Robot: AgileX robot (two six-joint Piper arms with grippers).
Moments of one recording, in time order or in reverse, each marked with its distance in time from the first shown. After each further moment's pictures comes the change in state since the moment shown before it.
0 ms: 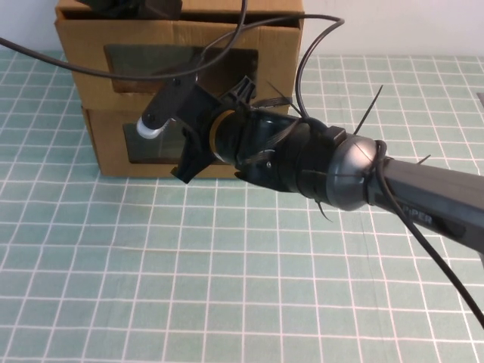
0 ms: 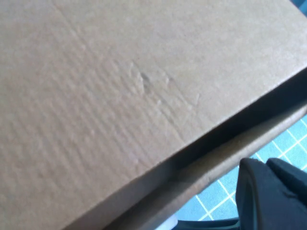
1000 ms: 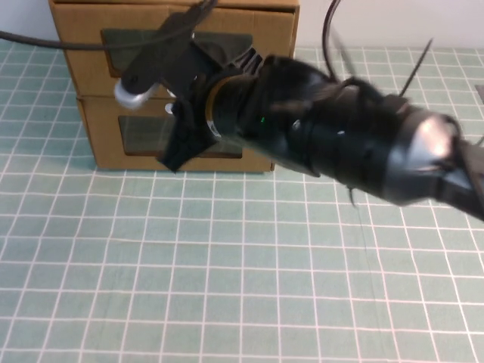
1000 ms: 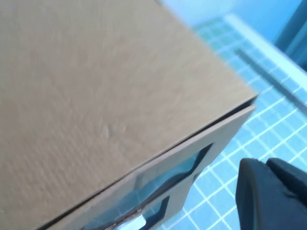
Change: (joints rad) right arm 0.085 -0.203 0.024 0.330 0.214 -0.221; left arm 0.000 -0.149 0.000 0.024 0.000 0.000
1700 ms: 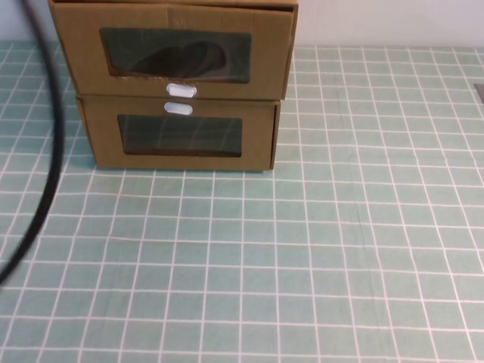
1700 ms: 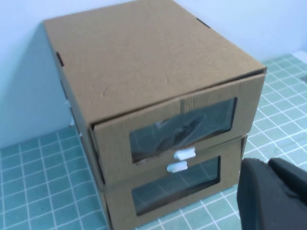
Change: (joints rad) right arm -0.352 -0.579 -0.026 0.457 0.412 -0.190; left arm 0.000 -0.752 0.591 0.317 -0.174 -0.141
